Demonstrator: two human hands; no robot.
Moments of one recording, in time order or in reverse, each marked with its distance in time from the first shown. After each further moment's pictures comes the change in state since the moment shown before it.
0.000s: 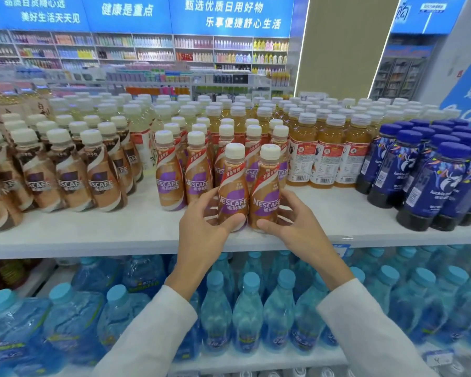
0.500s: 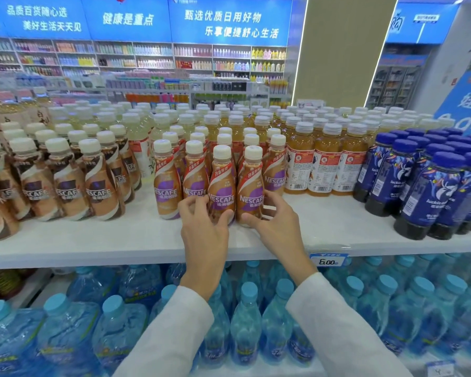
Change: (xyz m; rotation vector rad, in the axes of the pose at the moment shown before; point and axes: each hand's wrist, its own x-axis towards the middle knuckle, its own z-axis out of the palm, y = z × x) left_hand 0.011 -0.002 0.023 0.256 0.249 0.083; right_hand 0.028 0.000 0.037 -0.078 0.232 -0.017
